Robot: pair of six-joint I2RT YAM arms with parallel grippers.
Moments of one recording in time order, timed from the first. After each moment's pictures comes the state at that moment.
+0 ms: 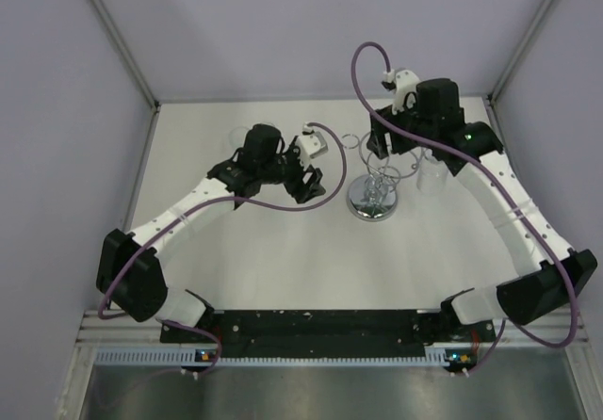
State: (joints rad) left arm -0.59 1.44 1.17 -0.27 0.50 0.29; right arm 0.42 1.39 1.55 -0.75 -0.13 -0.01
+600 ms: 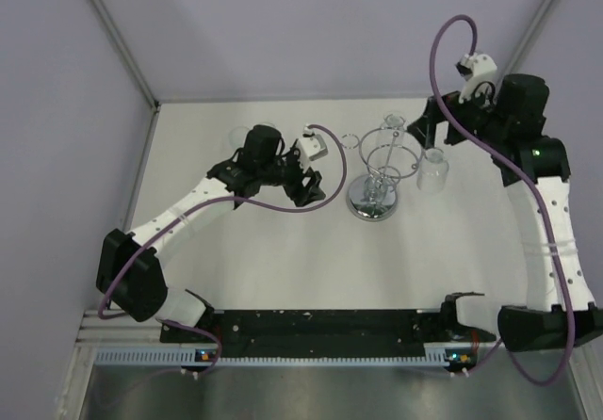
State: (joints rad) left arm -0.59 1.44 1.17 -0.31 0.55 0.29; right arm 0.12 1.26 1.60 -0.75 -0.42 -0.05
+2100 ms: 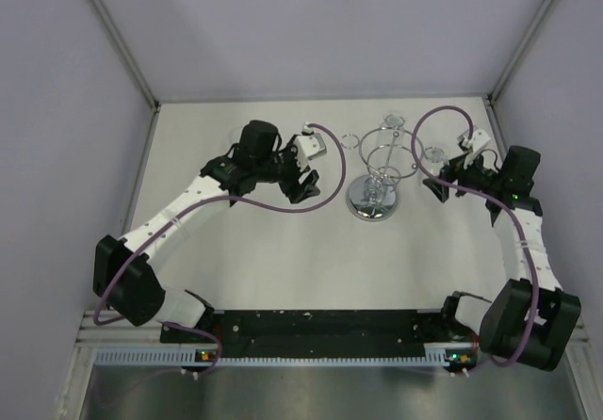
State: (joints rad) left arm -0.58 1.42 1.23 -0.42 0.51 0.39; right arm -0.30 1.13 0.81 -0.24 -0.91 -0.50
